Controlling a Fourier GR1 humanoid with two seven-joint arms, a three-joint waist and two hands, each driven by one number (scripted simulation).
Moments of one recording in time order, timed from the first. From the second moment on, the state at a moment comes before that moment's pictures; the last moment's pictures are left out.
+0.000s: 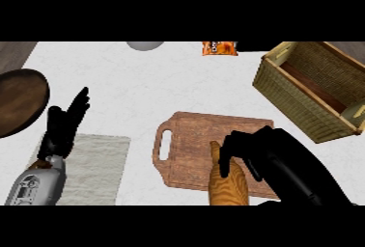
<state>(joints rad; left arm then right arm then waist) -0.19 0.23 0.06 -1.38 -0.10 0.00 0.21 -0.30 -0.27 0.40 -2.14 0.47 0.41 0.48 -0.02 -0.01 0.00</state>
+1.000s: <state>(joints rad) -0.22 0.21 0.06 -1.38 -0.12 0.00 0.23 -1.05 -0.51 -0.14 -1.98 -0.10 0.46 0.98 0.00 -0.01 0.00</state>
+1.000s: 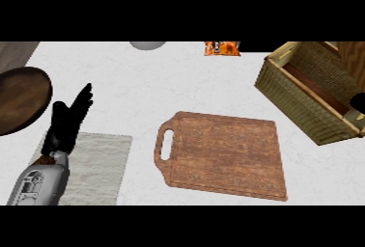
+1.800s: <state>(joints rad) -0.23 0.21 0.05 -1.40 -0.11 -0.03 0.24 -1.06 -0.87 -0.07 -1.44 0.28 0.64 0.49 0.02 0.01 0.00</state>
